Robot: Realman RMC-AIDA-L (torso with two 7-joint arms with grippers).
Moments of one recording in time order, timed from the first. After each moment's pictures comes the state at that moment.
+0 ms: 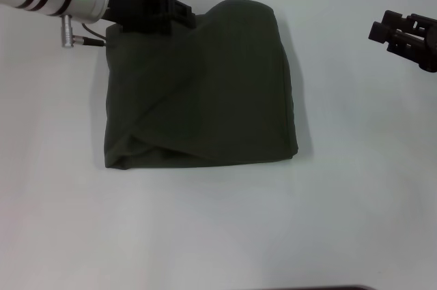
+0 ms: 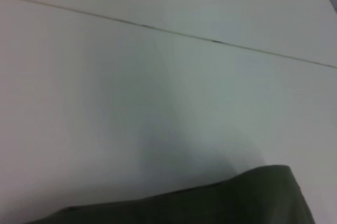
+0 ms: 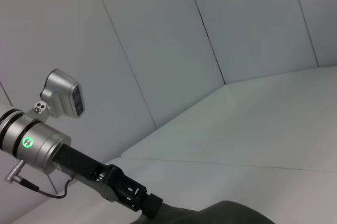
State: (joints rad) left arm -0.88 -2.14 0.87 0.75 2.49 1.16 -2.72; right arm 0.37 2.04 -0.49 -0.66 -1.87 -1.60 1.44
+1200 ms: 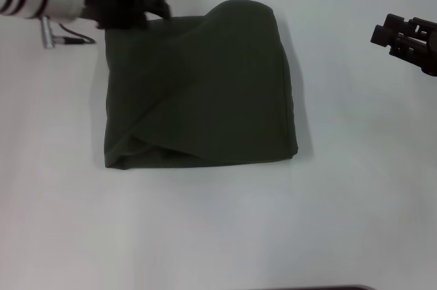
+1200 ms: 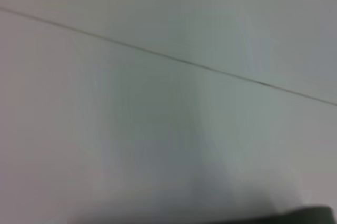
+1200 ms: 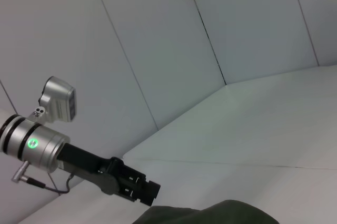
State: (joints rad) left arm -0.82 -2.13 0.88 0.78 2.45 1.10 -2.76; right arm 0.35 2.04 -0.48 -0.66 -1.87 -1.61 1.44
